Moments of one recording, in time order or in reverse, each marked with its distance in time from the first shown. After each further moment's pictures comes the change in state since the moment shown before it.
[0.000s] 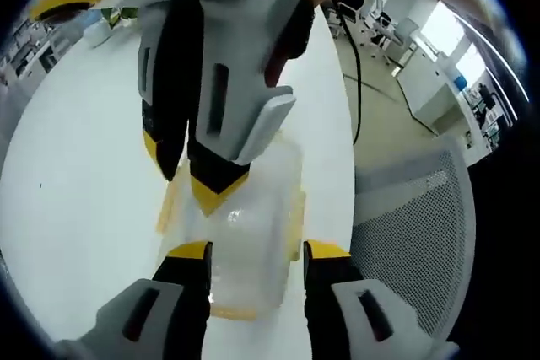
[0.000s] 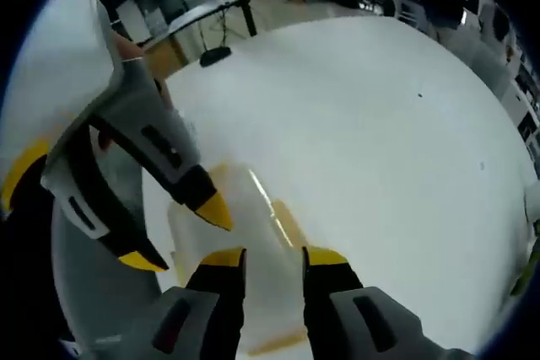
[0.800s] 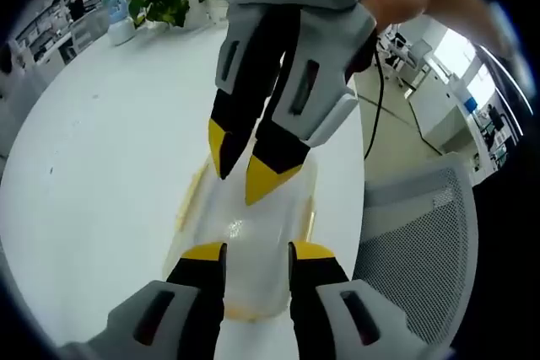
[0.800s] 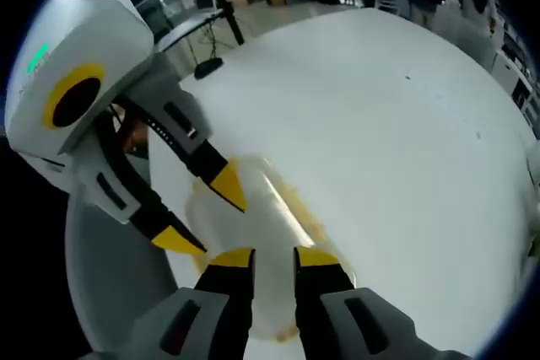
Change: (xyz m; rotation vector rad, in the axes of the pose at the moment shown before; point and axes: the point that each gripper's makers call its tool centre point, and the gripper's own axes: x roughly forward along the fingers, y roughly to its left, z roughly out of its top) left arm -0.003 0.013 -0.001 -0.074 -0.083 0.060; right arm -0.007 0.016 -0.011 0.117 -0.027 0.009
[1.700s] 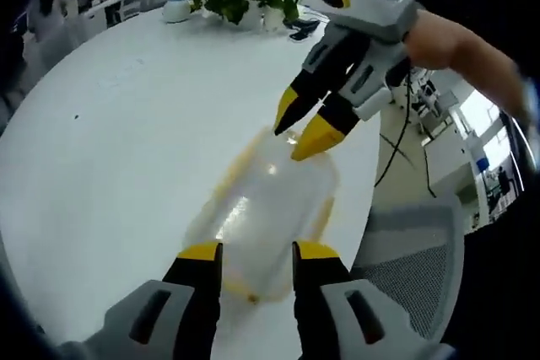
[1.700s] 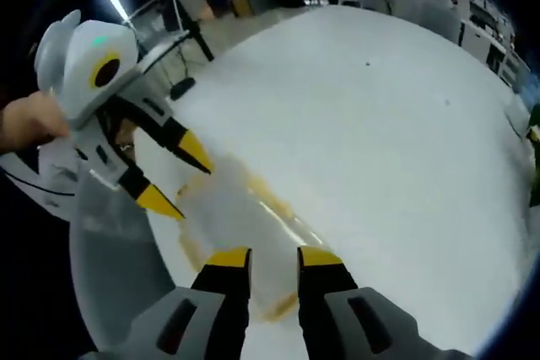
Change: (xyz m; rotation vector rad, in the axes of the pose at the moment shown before) left arm -0.020 0.016 -0.009 -0.204 -0.060 0.043; right arm -0.024 -0.021 -0.013 0.164 -0.062 -0.053
